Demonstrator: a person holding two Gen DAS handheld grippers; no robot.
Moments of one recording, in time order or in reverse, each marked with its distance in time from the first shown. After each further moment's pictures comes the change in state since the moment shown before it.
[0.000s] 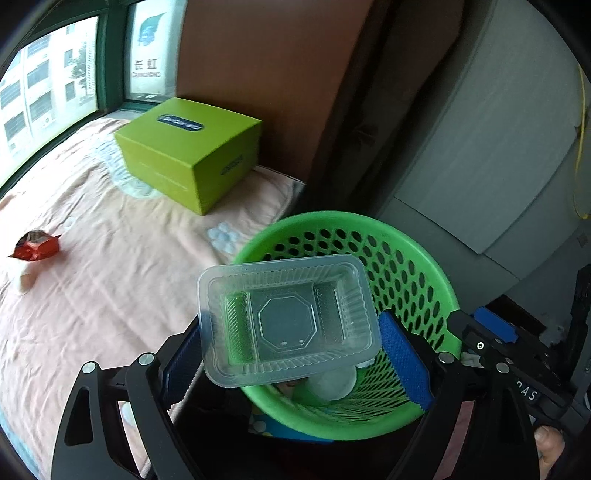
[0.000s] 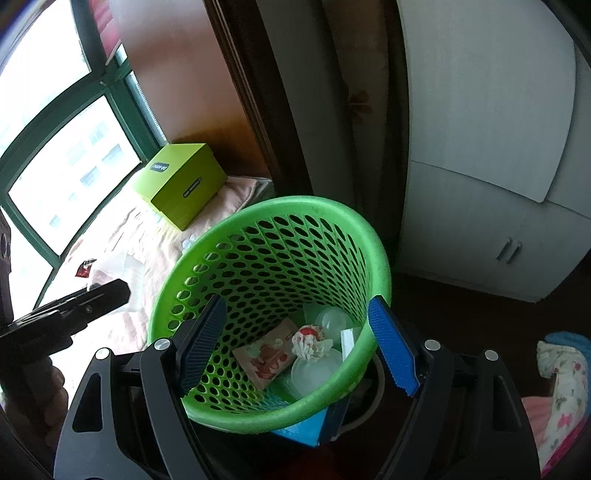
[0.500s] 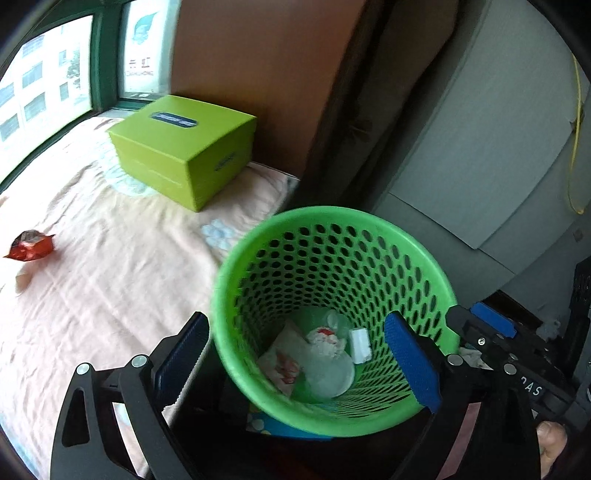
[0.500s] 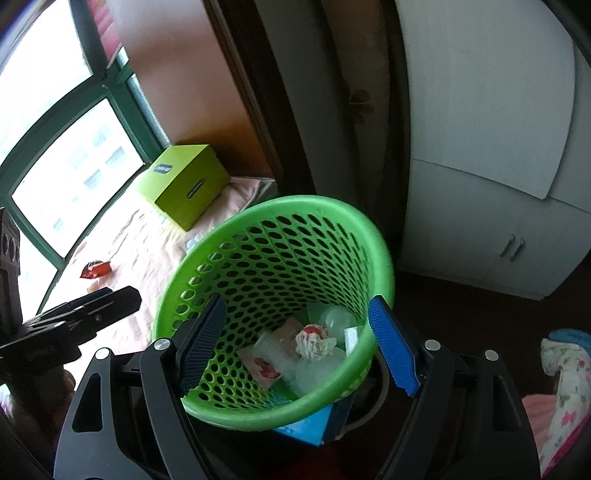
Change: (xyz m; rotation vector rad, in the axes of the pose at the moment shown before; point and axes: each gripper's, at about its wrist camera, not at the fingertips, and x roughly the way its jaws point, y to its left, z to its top) left arm -0.003 0.007 -0.002 0.000 0.003 -0.003; right arm 0.000 0.006 0.000 -0.008 0.003 0.030
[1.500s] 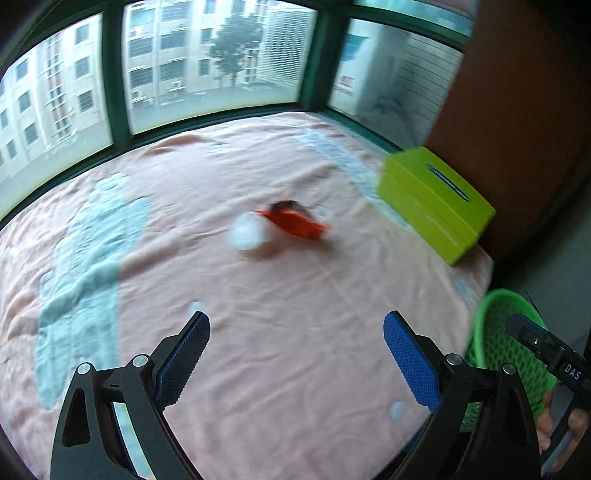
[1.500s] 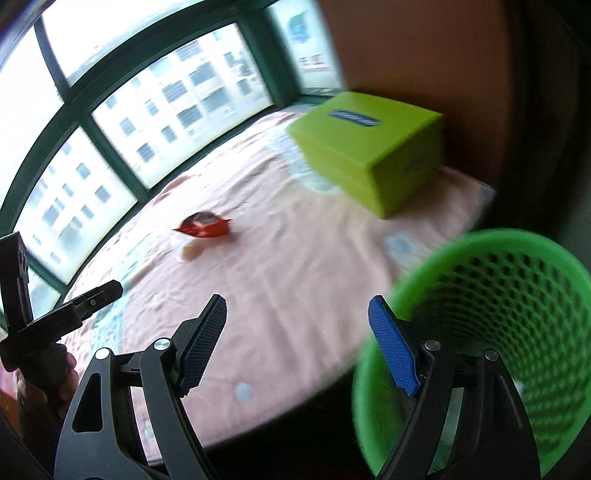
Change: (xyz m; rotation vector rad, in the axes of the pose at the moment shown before) left arm -0.114 0.248 -0.046 -0.391 -0.130 0.390; right arm 0.097 0.220 0.024 -0.299 0.162 0.360
